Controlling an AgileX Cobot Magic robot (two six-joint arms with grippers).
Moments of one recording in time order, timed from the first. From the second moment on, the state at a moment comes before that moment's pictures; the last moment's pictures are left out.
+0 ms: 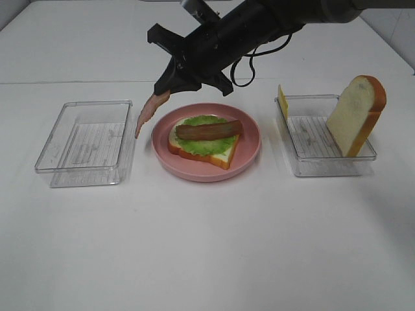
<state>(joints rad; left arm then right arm) -0.37 0.00 -0.50 -0.07 1.05 0.00 0.46 2.24 -1.78 0.95 0.77 -0.27</state>
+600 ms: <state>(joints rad) -0.37 0.00 -0.50 -0.07 1.05 0.00 0.43 2.24 -1.78 0.52 0.76 -0.02</state>
